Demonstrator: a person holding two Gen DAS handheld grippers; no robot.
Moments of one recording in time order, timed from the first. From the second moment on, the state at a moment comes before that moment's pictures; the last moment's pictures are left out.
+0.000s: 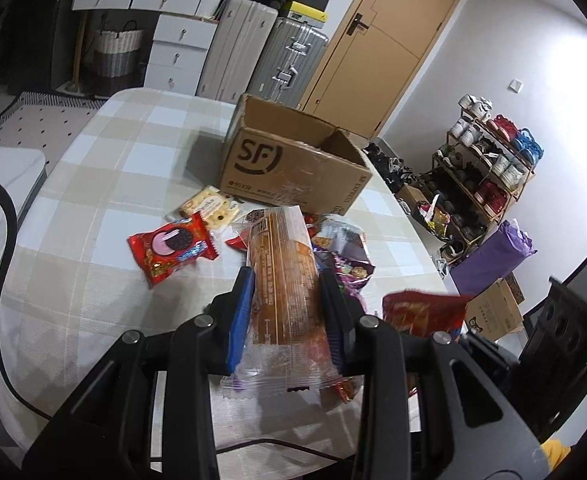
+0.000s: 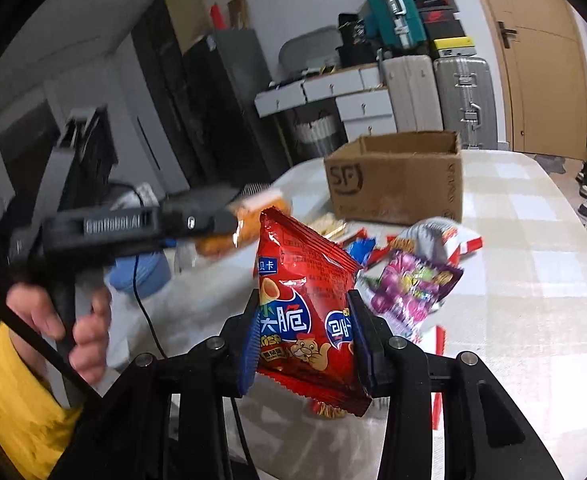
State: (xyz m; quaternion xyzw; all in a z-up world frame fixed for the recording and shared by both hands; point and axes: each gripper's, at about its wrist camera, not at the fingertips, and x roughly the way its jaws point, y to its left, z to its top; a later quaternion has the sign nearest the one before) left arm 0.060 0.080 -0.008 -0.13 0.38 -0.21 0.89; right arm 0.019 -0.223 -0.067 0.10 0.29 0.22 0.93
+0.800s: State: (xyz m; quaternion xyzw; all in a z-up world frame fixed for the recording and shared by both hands) left arm 0.142 0.043 0.094 -0.14 0.35 -0.24 0.90; right arm 0.107 -0.268 0.049 0.12 0.19 0.19 0.96
